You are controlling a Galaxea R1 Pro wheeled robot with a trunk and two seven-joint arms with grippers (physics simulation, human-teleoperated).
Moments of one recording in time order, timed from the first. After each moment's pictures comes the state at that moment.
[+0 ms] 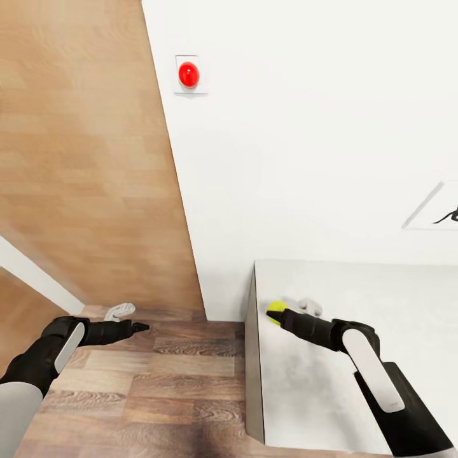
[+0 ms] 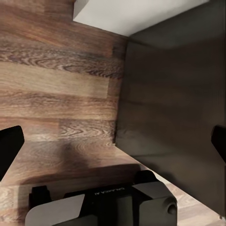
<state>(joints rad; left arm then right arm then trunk) -0.68 0.34 0.00 -0.81 0.31 0.85 -0.53 -0.43 -0.16 0.16 -1.53 -1.06 0.89 -0.21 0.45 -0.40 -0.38</state>
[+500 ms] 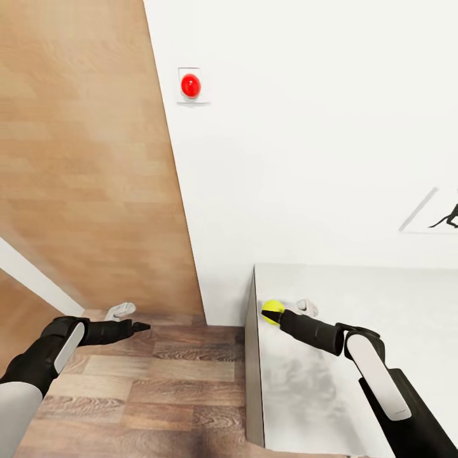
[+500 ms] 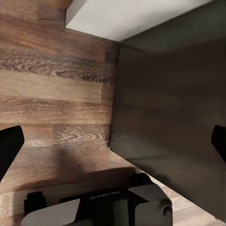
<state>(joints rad) -0.69 0.34 -0.01 -0.81 0.31 0.85 -0.55 -0.40 -0.17 0.14 -1.54 -1.07 0.88 -0.03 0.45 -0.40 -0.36</state>
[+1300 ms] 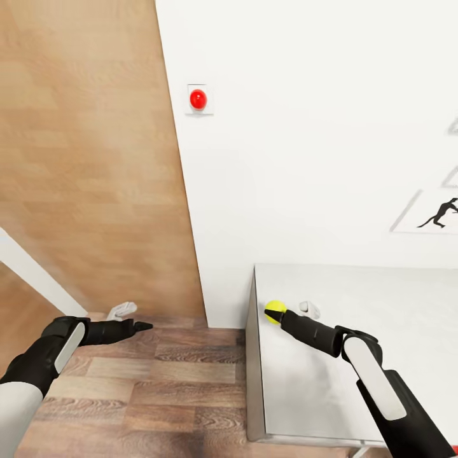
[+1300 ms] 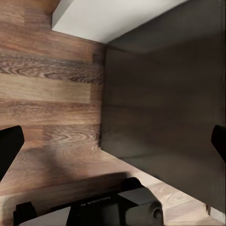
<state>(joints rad) -0.68 0.34 -0.01 -0.81 0.31 0.85 -0.60 -0.40 -0.17 0.14 -1.48 -1.07 0.80 -0.03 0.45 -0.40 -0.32</state>
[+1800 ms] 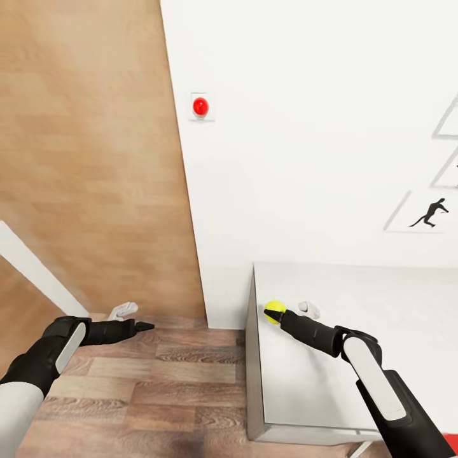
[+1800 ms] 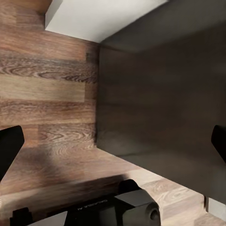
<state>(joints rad) -0.68 0.33 -0.01 -0.81 0.31 0.85 -0.63 -0.40 -0.17 0.14 -1.48 -1.07 0.80 -0.03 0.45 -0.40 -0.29</state>
